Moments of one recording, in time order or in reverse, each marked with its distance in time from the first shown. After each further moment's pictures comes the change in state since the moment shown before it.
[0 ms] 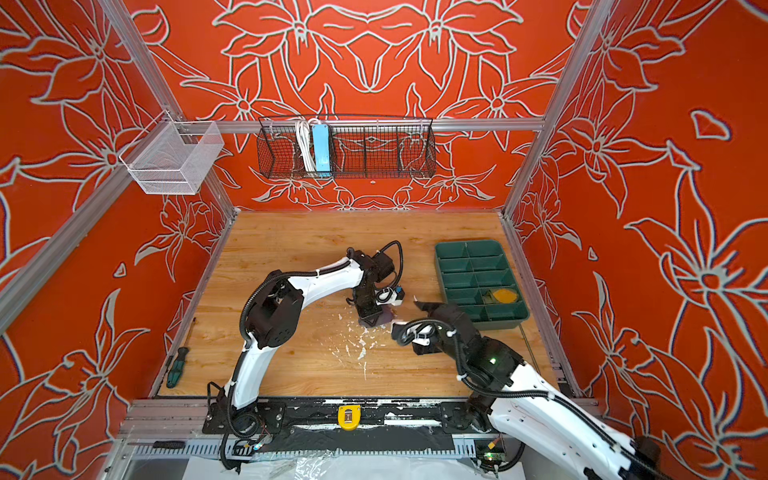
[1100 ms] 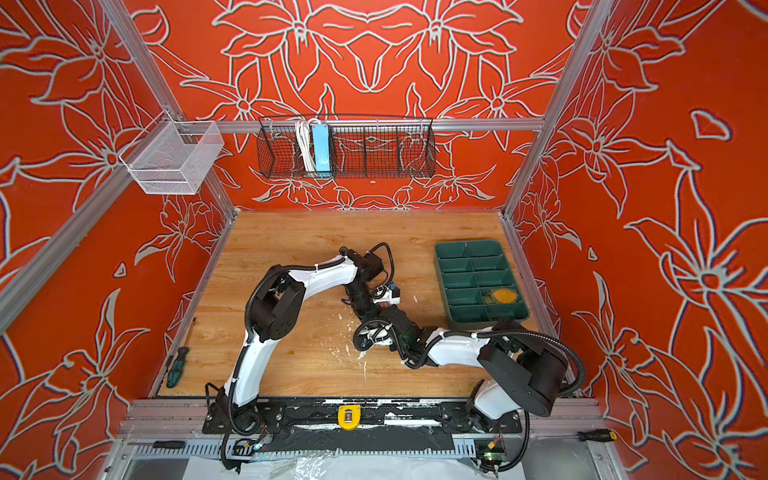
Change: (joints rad) left arm 0.061 -0.005 -0.080 0.021 0.323 -0.056; right arm 0.078 0.760 -0.021 0.633 0.119 -0.122
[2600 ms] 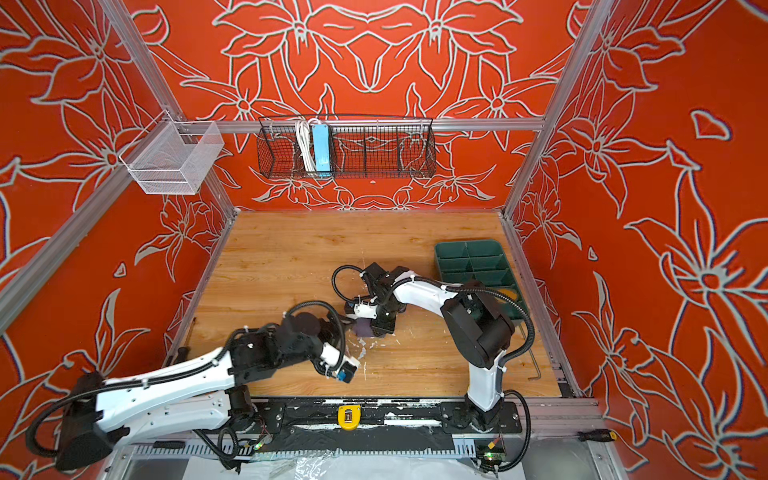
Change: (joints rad) left arm -0.384 -1.220 -1.138 0.898 -0.749 0.948; right arm -0.182 0.389 0.730 -1.014 -0.593 0.417
